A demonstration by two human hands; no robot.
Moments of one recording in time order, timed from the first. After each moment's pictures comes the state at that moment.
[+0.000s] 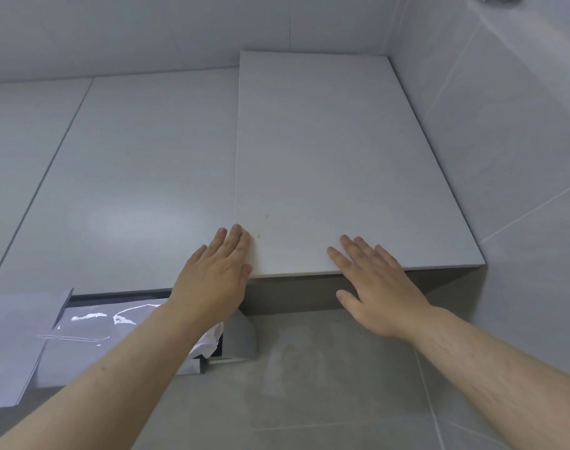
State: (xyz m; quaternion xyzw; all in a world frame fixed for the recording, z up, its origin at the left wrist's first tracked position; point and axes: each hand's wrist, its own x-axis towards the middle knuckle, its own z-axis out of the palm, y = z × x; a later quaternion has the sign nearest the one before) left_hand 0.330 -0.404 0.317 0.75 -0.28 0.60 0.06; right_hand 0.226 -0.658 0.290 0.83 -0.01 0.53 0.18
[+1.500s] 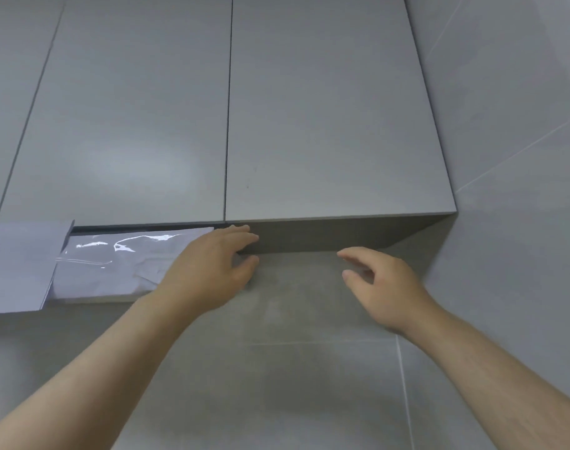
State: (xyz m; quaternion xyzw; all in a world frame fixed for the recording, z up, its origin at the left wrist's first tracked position) left_hand 0.270 -0.408 0.239 0.76 -0.36 0.49 0.23; right_hand 0.175 -0.652 0.207 0.82 0.06 0.53 -0.20
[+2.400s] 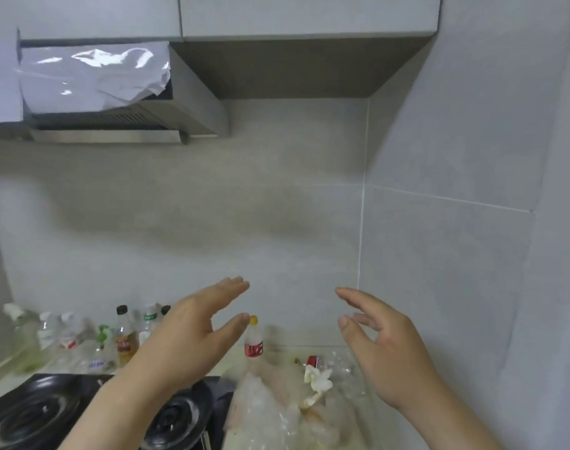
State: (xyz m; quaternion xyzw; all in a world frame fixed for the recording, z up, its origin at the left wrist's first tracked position) left_hand 0.133 -0.408 -0.033 0.85 -0.35 0.18 0.34; right_hand 0.029 -0.641 -0.060 0.84 -0.02 0.31 -0.44
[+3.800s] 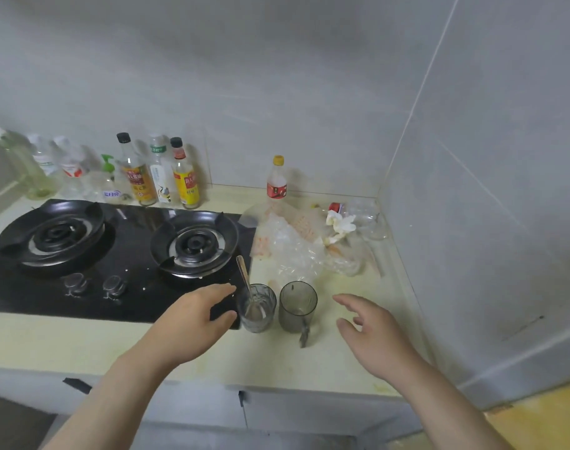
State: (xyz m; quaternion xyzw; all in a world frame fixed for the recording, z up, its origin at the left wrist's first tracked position) left_hand 0.166 -0.313 -0.286 0.92 -0.25 -0.10 0.28; right_hand 0.044 -0.583 -0.298 0.90 -0.18 0.00 -0.41
